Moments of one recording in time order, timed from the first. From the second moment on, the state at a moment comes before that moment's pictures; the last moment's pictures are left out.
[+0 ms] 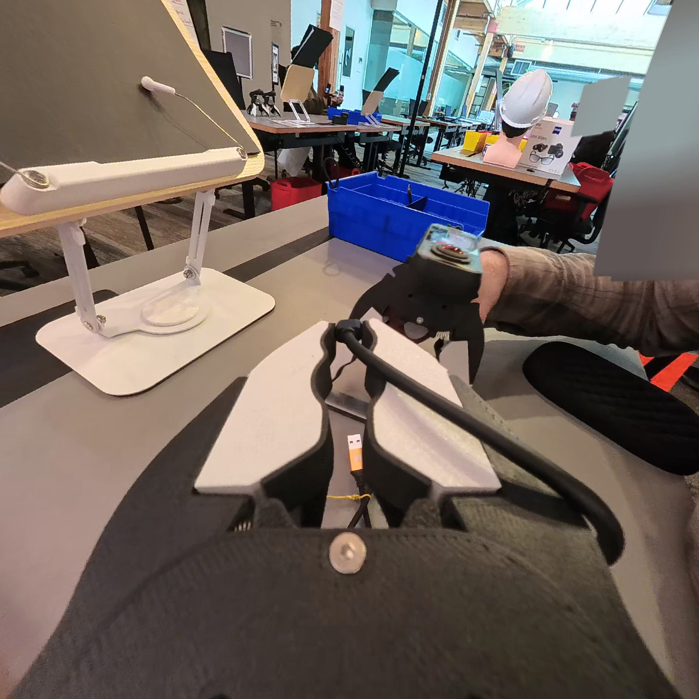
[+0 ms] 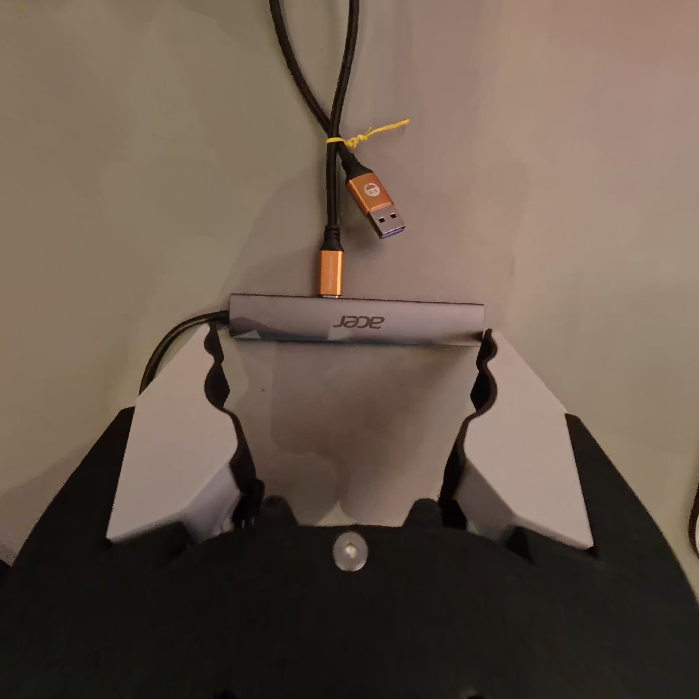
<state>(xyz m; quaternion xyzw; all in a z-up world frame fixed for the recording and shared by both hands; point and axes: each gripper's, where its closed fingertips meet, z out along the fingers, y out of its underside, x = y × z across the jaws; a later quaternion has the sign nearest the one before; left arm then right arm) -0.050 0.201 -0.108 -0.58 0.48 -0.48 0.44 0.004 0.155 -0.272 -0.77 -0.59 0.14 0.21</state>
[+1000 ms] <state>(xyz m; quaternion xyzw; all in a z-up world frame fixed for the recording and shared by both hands) -0.049 0.201 -0.110 -0.58 0.50 -0.47 0.44 -0.008 0.151 -0.200 -0.71 -0.52 0.34 0.34</state>
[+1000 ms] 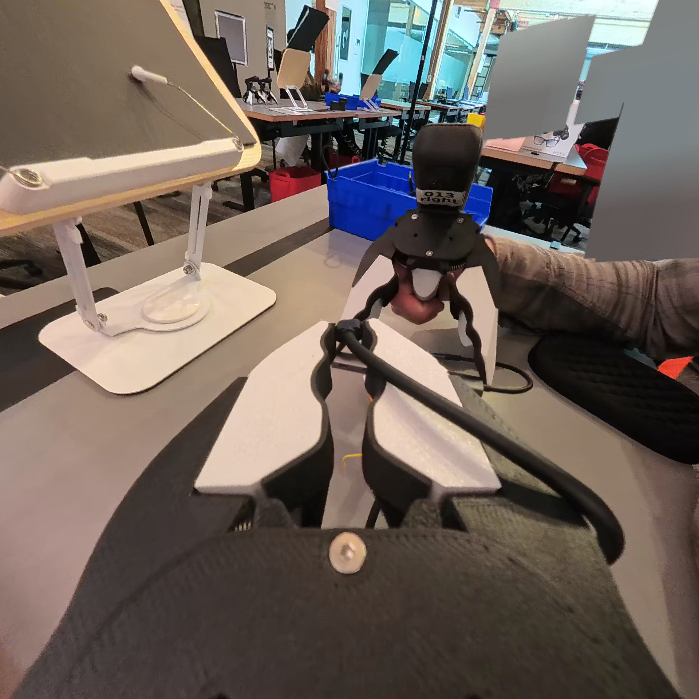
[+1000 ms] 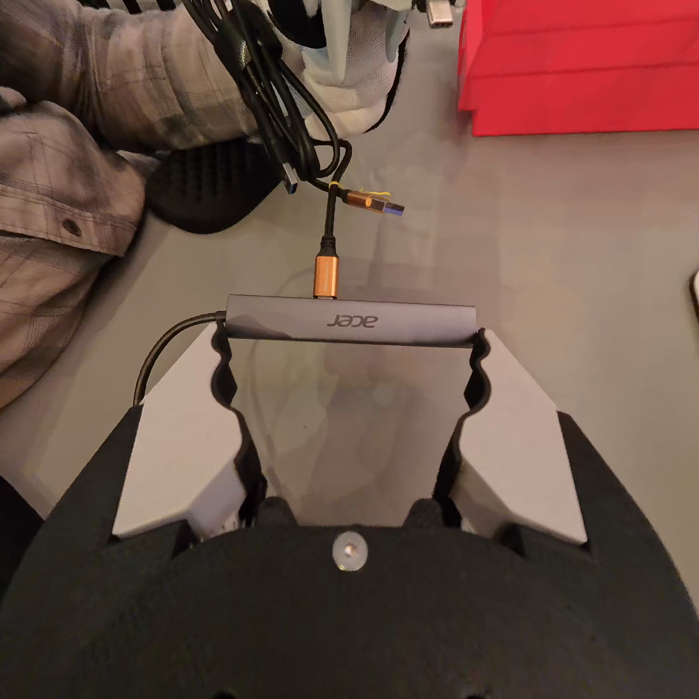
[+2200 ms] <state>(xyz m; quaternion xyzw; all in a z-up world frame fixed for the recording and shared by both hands) -0.015 0.189 -0.109 -0.55 0.53 -0.48 0.43 -0.003 0.142 -0.132 -0.66 -0.51 0.37 0.41</state>
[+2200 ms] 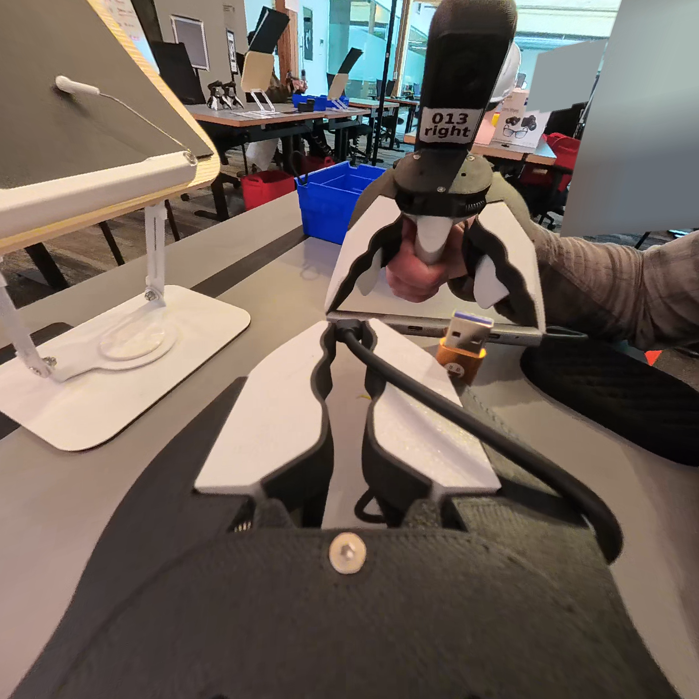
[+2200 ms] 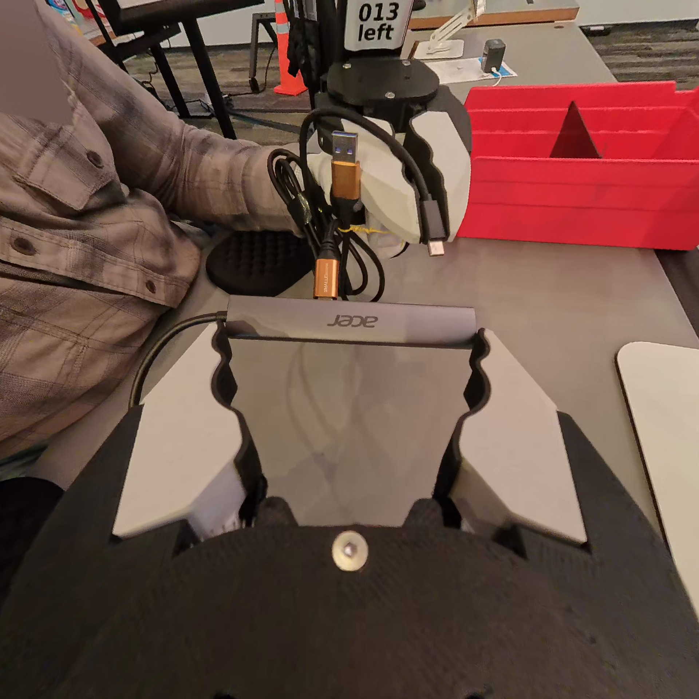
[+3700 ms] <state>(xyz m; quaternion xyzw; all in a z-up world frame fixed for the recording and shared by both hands) -0.024 0.196 -0.146 -0.60 0.53 -0.42 0.43 0.010 0.154 -0.261 -0.86 -0.38 0.15 0.31</state>
